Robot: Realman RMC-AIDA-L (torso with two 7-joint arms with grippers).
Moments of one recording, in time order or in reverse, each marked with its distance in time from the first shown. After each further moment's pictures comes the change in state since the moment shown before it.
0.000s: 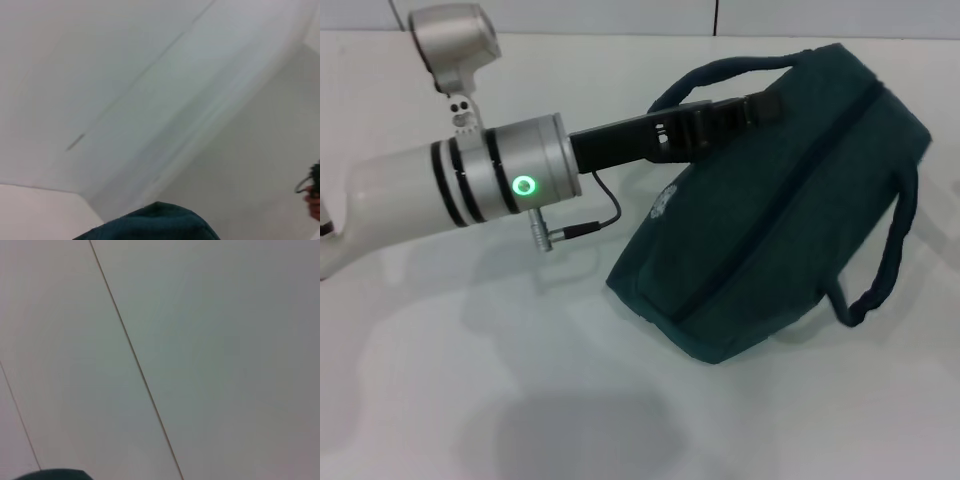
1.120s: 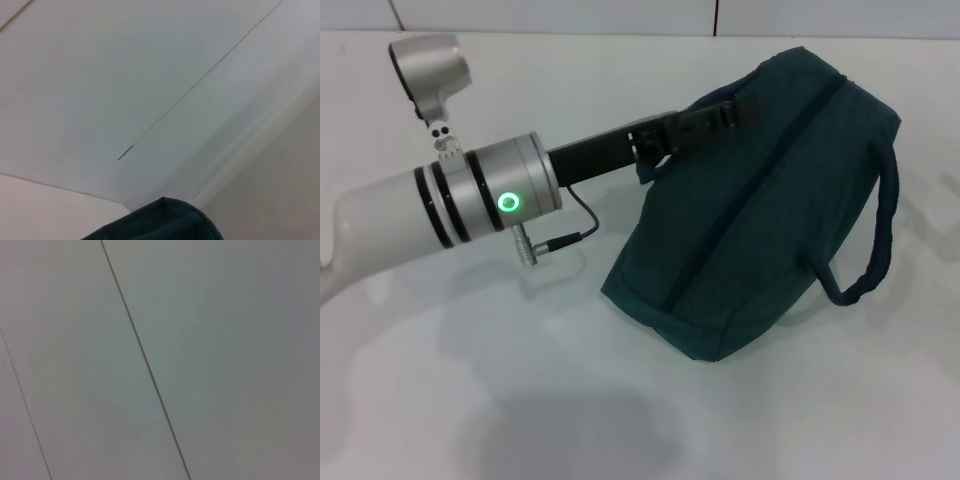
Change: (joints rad) left arm 0.058 0.000 0.032 -0.013 -0.074 -0.074 0.031; right arm 0.020 -0.002 0.002 -0.007 0.001 -0.015 0.000
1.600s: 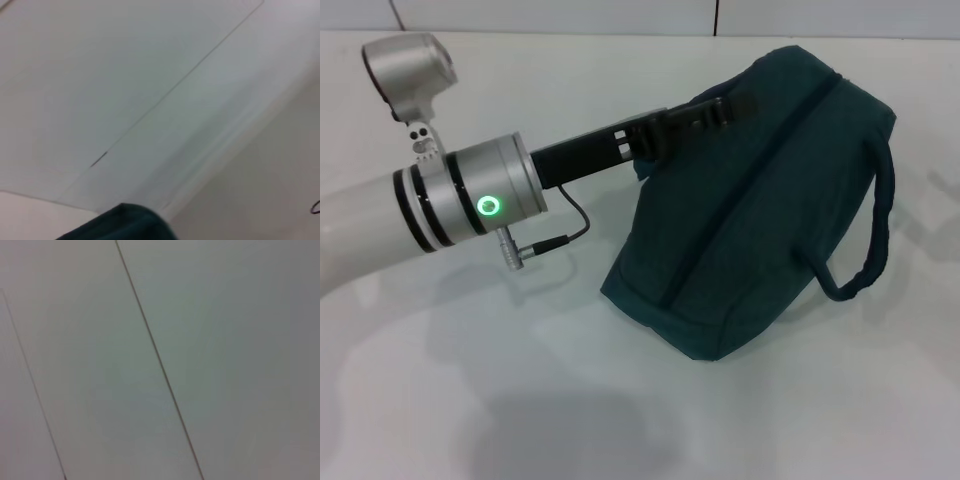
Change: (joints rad) left arm 0.028 0.006 -0.003 0.028 -0.003 0.094 -0.015; right arm 0.018 -0.008 -0.006 0.000 -0.033 -0.002 0.003
